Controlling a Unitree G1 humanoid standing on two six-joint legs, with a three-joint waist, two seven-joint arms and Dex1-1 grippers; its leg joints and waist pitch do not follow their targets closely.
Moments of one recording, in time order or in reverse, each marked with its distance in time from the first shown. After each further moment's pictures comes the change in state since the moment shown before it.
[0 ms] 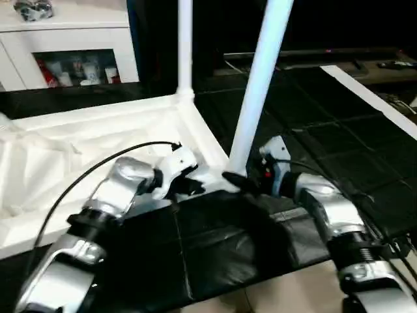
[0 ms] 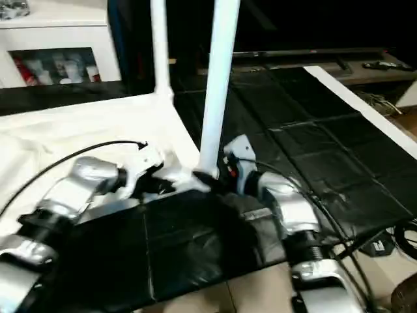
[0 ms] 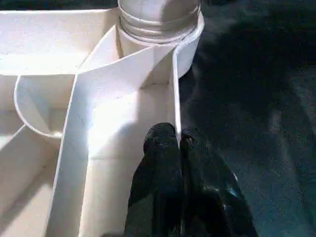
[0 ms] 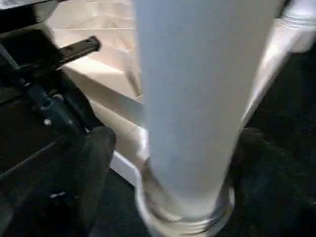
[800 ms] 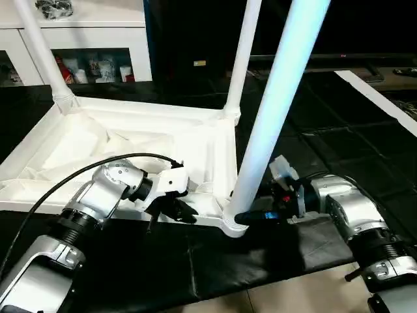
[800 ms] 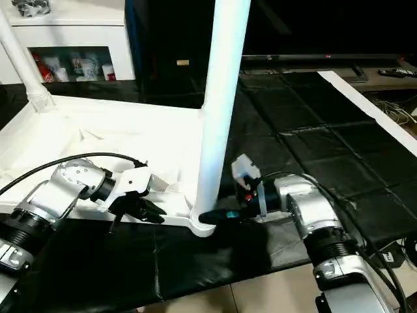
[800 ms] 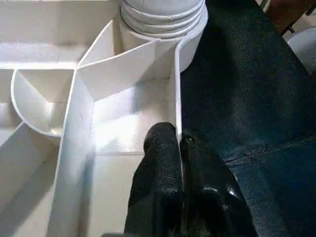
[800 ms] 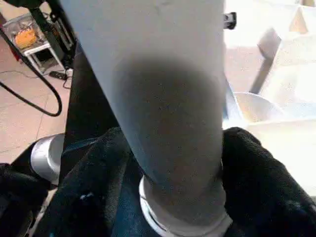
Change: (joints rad) left arm 0.006 0.095 -0.098 -0.021 -0.007 -0.184 -0.269; right arm -0.012 -0.117 0.129 0.023 0.070 -0.010 0.477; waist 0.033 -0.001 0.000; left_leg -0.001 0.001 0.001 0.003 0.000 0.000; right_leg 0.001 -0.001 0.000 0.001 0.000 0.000
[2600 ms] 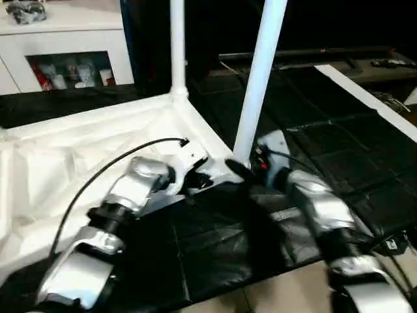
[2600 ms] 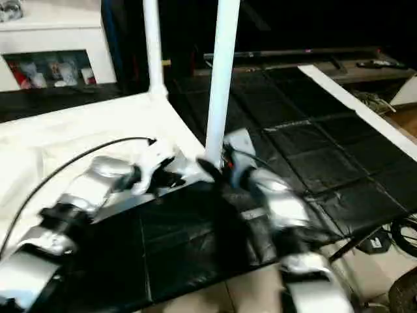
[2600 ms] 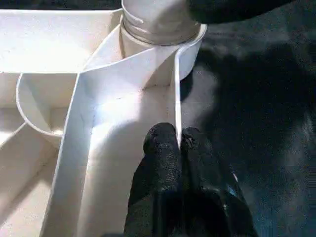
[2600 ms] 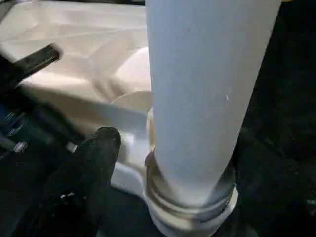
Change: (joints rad) left arm -0.076 -0.192 0.124 0.153 0.037 0.206 0.417; right arm -0.004 0.183 -0.165 0.039 -0.114 0.000 -0.651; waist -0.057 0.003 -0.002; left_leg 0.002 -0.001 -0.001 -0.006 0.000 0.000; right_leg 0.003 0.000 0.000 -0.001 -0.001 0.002
